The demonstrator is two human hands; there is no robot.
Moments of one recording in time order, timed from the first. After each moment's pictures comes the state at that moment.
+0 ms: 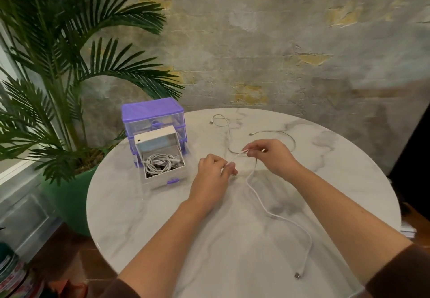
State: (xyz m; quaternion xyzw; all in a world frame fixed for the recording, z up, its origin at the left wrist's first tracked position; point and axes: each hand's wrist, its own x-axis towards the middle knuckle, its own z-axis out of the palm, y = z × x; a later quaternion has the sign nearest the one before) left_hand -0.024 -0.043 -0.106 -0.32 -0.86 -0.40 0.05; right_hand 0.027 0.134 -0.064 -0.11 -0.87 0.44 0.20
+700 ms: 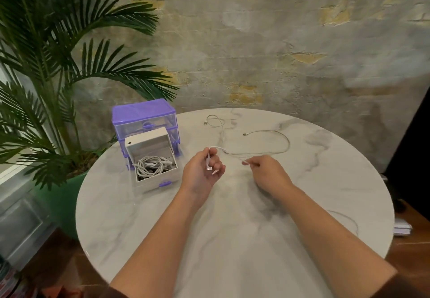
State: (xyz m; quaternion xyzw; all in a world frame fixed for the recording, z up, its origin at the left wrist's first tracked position) left_hand -0.014 -0.039 -0.074 -0.10 -0.44 -0.86 -0.25; right_hand 0.039 0.124 -0.097 -0.22 -0.91 0.33 0.15
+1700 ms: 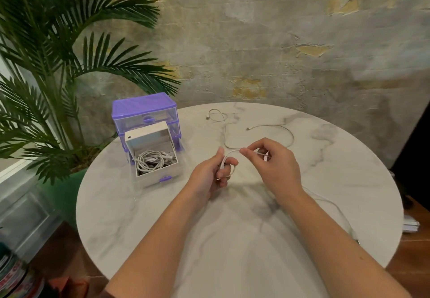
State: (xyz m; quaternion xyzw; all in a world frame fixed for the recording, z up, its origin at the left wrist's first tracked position) left_hand -0.002 -0.040 -0.081 -0.20 -0.62 -0.71 -0.28; right_hand 0.073 0.100 -0.077 -0.15 -0.83 0.40 0.36
